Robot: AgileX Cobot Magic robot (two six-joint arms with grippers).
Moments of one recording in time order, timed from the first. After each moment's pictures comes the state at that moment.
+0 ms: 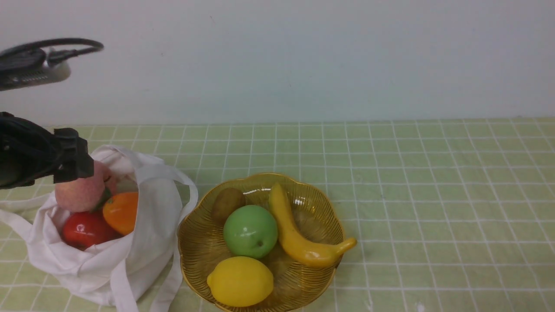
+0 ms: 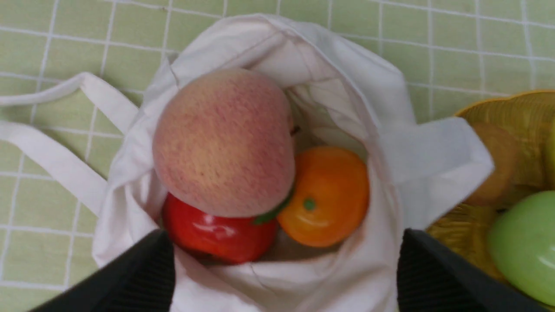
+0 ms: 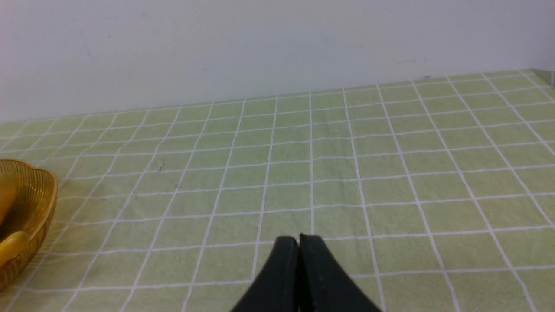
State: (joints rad) right arm -0.02 -0.01 0.03 0.11 0.37 0.00; left arm 0.05 1.29 -1.02 -0.08 0.76 0.00
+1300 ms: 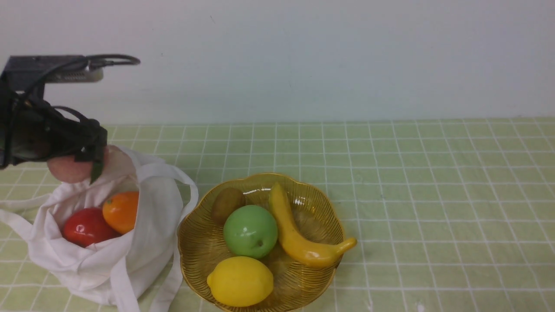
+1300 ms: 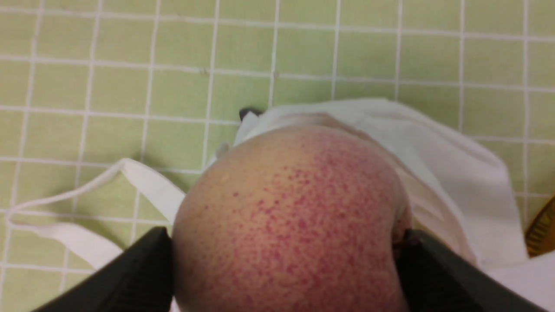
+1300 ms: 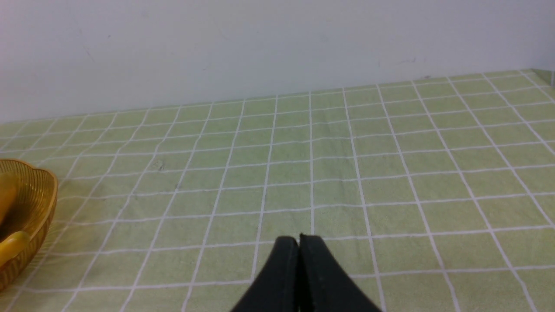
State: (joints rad) right arm -0.02 -0.01 0.03 0.11 0.37 0.00; left arm 0.05 1.49 -1.19 0.03 0.72 -0.01
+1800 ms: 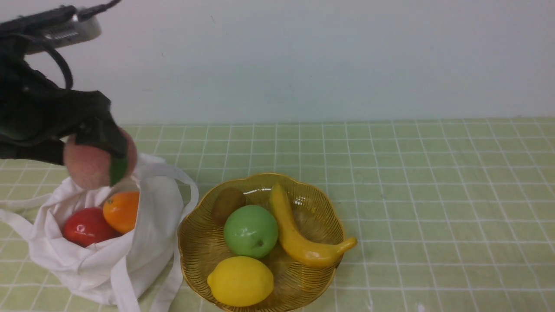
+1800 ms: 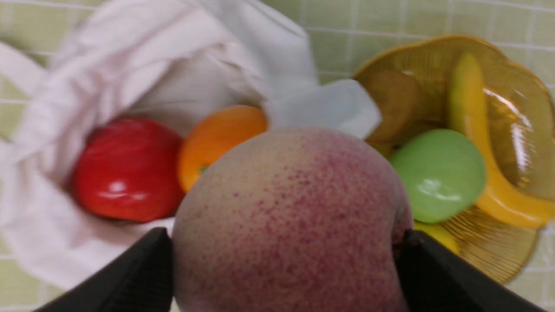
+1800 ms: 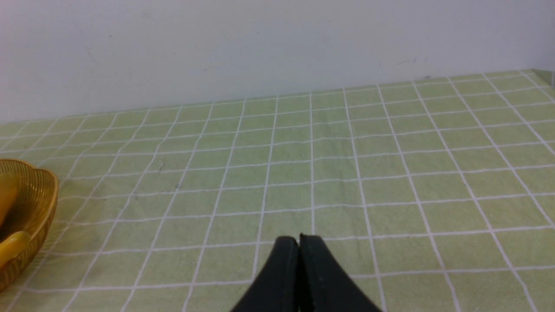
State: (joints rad) right arm -0.02 -0.01 0.03 0.11 0.37 0.00; left arm 0.01 1.44 -1.33 -0.30 1.17 0.08
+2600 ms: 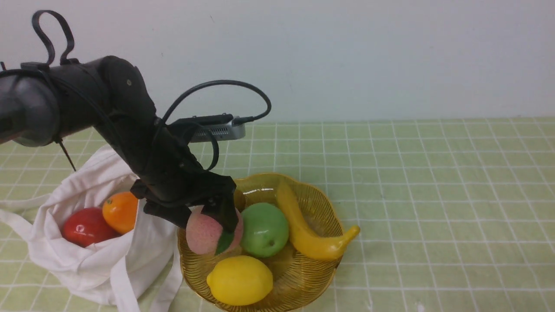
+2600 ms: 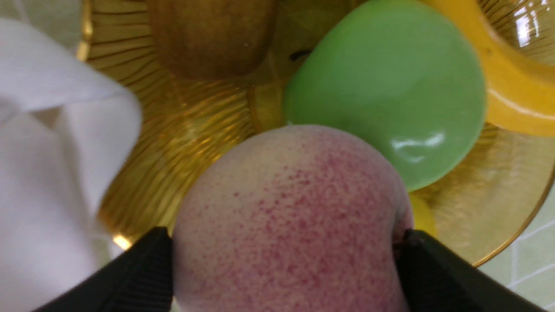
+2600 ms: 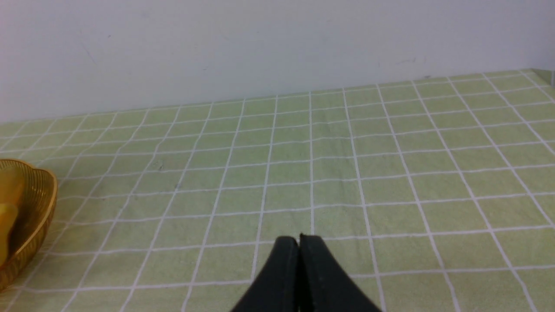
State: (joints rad) right arm -0.02 -0.01 0.03 0.11 0.37 0.00; left arm -0.26 1.81 -1.30 -0.39 1.04 0.18
